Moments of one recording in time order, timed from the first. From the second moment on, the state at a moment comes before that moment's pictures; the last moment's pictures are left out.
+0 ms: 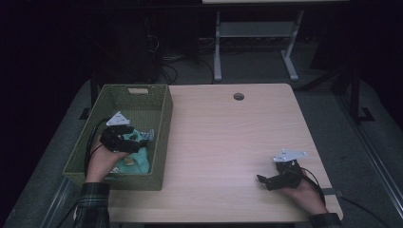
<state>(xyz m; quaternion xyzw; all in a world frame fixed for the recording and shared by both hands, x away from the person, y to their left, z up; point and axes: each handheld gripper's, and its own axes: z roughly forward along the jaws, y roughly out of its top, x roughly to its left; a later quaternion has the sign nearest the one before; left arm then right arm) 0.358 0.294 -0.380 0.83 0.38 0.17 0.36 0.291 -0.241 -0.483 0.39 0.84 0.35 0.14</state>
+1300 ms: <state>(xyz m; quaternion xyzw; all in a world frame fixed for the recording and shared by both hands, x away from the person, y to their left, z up) 0.373 0.284 -0.416 0.87 0.43 0.11 0.23 0.291 -0.241 -0.483 0.39 0.84 0.35 0.14</state>
